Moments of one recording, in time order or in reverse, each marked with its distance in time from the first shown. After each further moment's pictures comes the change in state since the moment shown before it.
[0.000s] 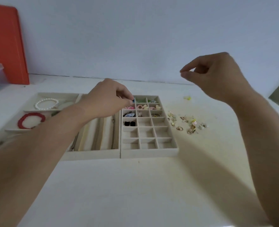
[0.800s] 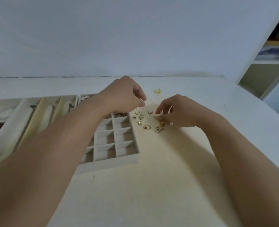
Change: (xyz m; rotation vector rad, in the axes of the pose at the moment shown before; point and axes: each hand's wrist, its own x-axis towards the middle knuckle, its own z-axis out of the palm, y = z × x) left_hand 0.063 0.082 0.097 0.059 -0.250 0.079; right_hand -0.033 0.109 0.027 -0.159 -0.500 0.295
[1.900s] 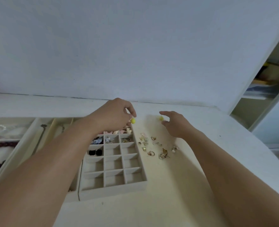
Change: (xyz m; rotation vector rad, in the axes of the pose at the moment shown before) left_hand -0.008 -0.029 -0.038 -0.168 0.028 -0.058; right_hand 0.072 0.012 0.001 -0.073 0.194 0.143
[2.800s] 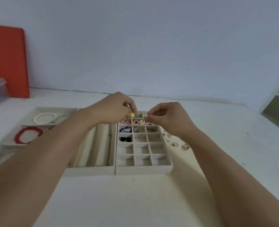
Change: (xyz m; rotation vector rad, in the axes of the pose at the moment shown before) left_hand -0.056 -0.023 -0.050 0.135 0.057 -0.008; right_hand -0.091 -0.121 0.001 0.581 -0.026 -0.238
